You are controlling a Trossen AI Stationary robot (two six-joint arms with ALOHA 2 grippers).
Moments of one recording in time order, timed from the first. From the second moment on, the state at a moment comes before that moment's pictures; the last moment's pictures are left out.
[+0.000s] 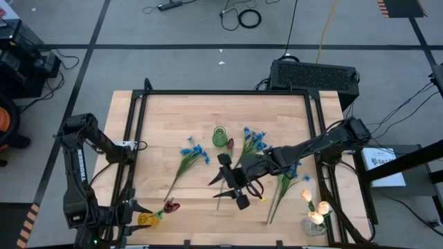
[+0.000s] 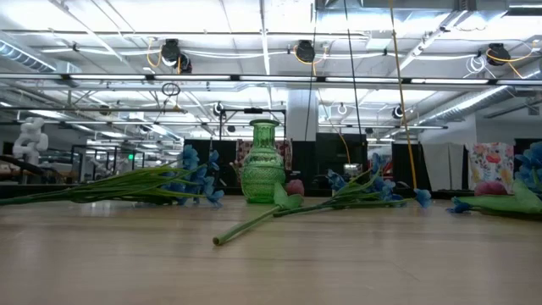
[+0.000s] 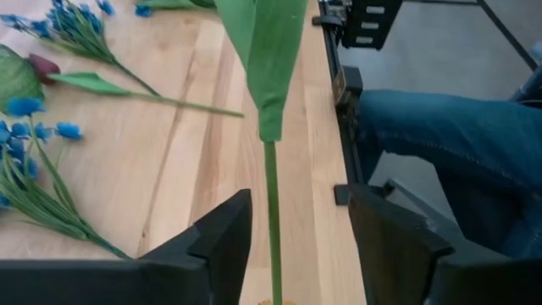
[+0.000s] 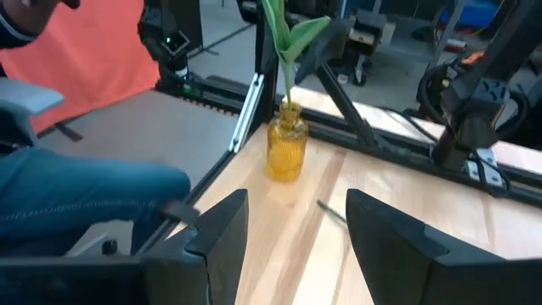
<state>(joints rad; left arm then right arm) -1.36 1.44 1.15 -0.89 -0.89 -1.22 0.31 1.68 1.30 0.08 -0.08 -0.06</state>
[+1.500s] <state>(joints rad) -1.35 1.22 1.23 -0.90 -1.44 -0.74 0.28 2.01 1.58 0.51 -0.16 0.01</state>
